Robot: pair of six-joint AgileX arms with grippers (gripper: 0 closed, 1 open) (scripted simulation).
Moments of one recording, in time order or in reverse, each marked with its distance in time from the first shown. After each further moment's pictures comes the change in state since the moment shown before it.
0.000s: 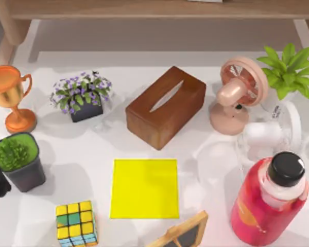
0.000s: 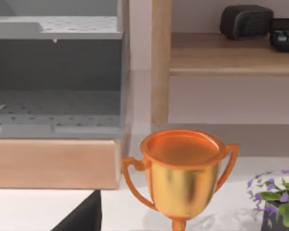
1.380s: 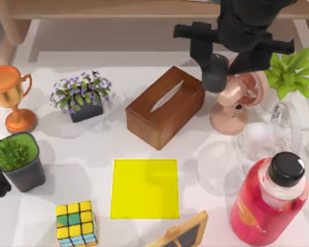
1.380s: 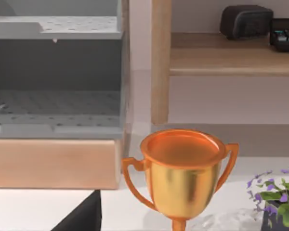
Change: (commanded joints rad) left arm 0.000 0.000 0.000 0.000 0.000 0.000; right arm 0.906 -0.537 -0.417 0.057 0.012 0.728
